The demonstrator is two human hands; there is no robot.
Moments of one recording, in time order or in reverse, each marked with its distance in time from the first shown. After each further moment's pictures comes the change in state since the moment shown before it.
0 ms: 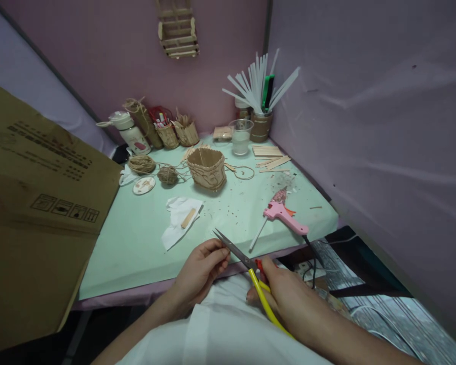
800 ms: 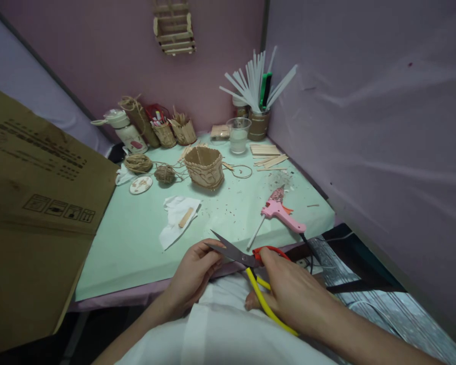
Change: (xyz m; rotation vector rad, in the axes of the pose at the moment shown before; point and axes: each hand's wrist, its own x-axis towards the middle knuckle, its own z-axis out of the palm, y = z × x) left_hand -0.001 -0.004 -0.006 0.040 0.026 0.108; right_hand -0.006 -0.005 -0.014 -0.205 0.085 0.019
